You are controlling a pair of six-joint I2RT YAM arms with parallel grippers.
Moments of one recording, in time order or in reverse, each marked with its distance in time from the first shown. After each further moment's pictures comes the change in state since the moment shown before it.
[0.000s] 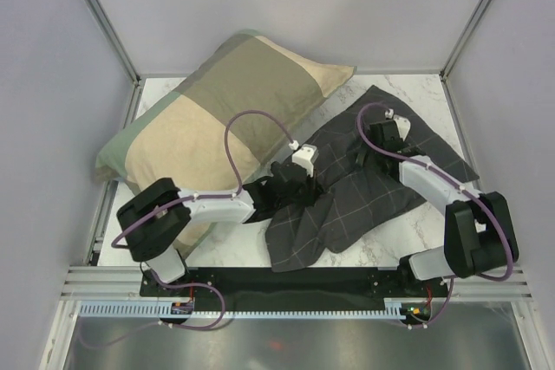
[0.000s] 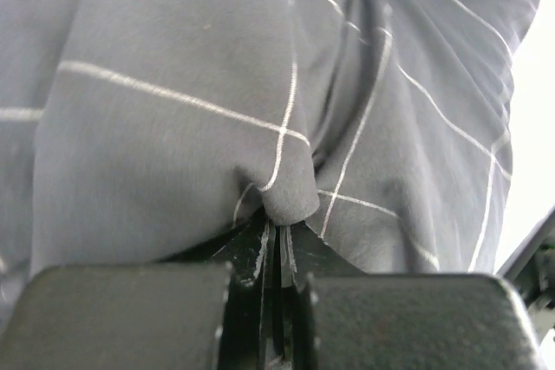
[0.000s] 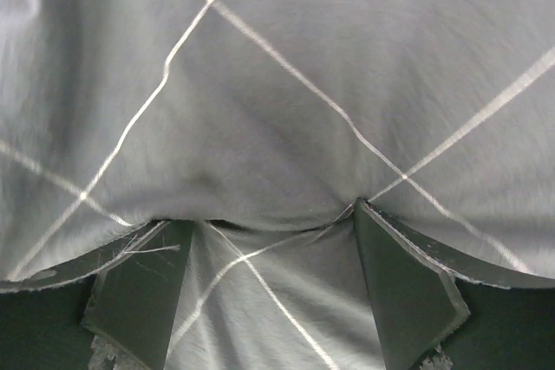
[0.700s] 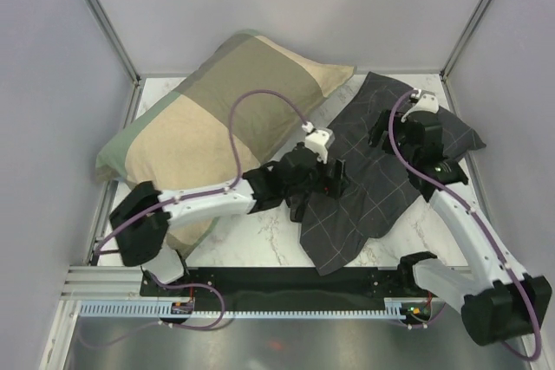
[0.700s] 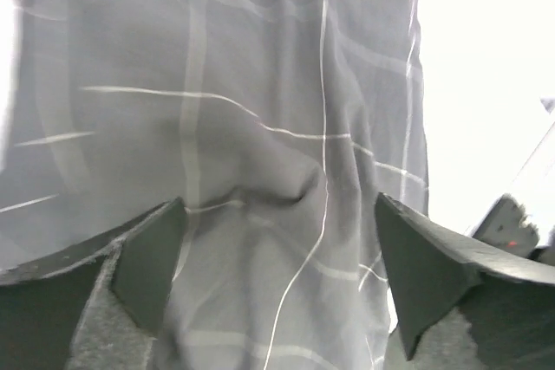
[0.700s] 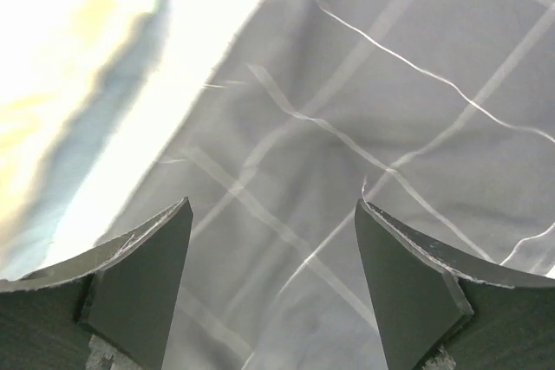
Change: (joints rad) left arm -0.030 0.061 0.303 -0.183 0.046 0.099; right arm -0.103 -0.306 0.105 0.013 -0.164 -0.187
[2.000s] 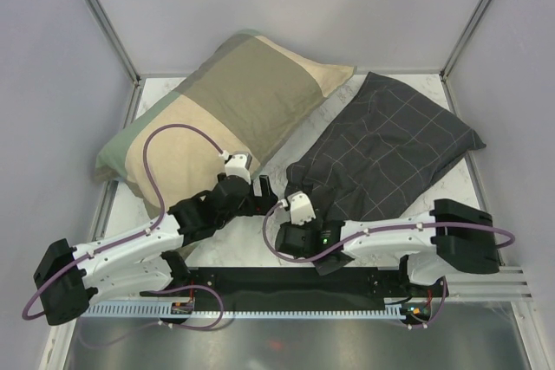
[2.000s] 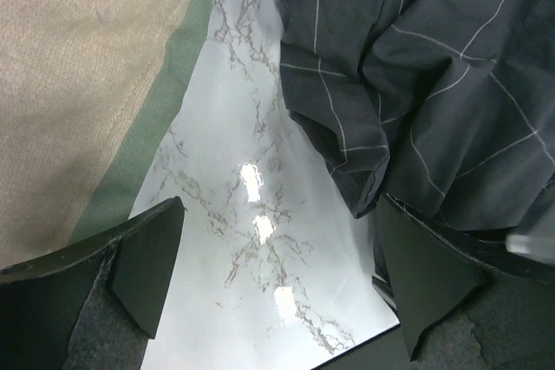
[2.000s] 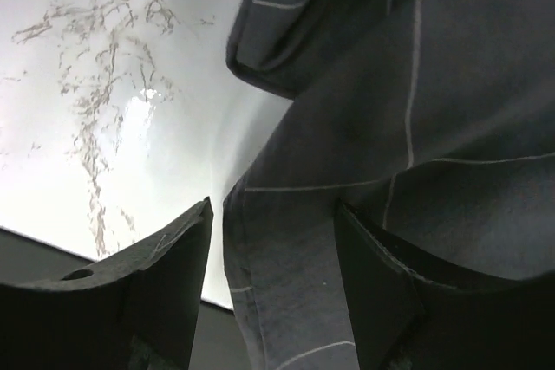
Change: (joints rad) left arm 0.113 -0.697 -0.518 -0.346 -0.238 -0.214; right arm 1.215 0.377 -0.120 -0.170 0.438 0.470
